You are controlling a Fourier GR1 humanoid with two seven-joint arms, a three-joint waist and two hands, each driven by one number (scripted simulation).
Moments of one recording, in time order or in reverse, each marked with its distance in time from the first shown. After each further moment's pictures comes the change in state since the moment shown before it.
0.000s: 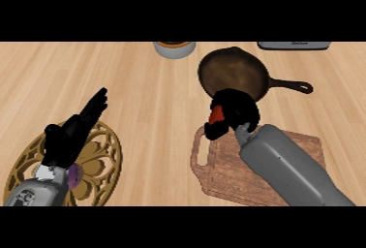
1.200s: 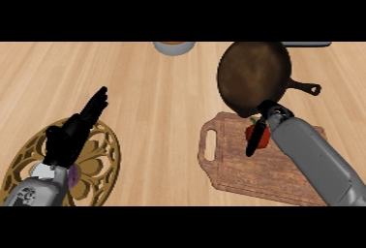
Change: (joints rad) left arm -0.013 0.037 -0.044 0.013 0.029 0.049 -0.037; right arm 0.012 -0.109 -0.110 0.284 -0.376 0.244 0.240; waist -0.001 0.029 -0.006
